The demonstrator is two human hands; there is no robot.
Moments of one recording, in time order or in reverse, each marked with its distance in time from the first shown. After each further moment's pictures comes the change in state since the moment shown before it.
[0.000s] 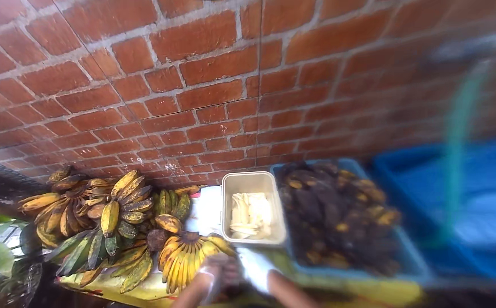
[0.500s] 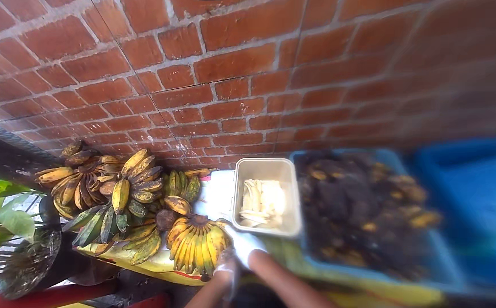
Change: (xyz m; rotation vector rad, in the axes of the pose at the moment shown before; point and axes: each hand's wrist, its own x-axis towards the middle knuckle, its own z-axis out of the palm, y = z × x) left_hand 0.020 -0.049 0.026 0.875 0.217 0.057; right_hand 0.039 -0.052 0.002 -0.198 -0.106 0.138
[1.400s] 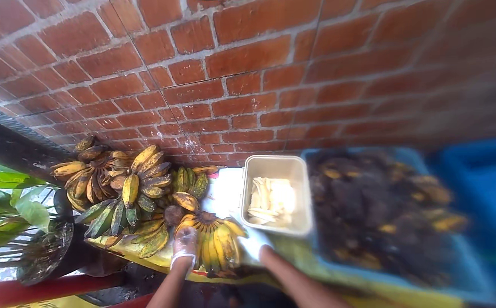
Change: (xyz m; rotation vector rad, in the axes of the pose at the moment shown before) left_hand 0.010 -0.088 -0.117 -0.343 0.634 -0.227; right_hand 0.070 0.035 0.044 0.335 0.151 0.033
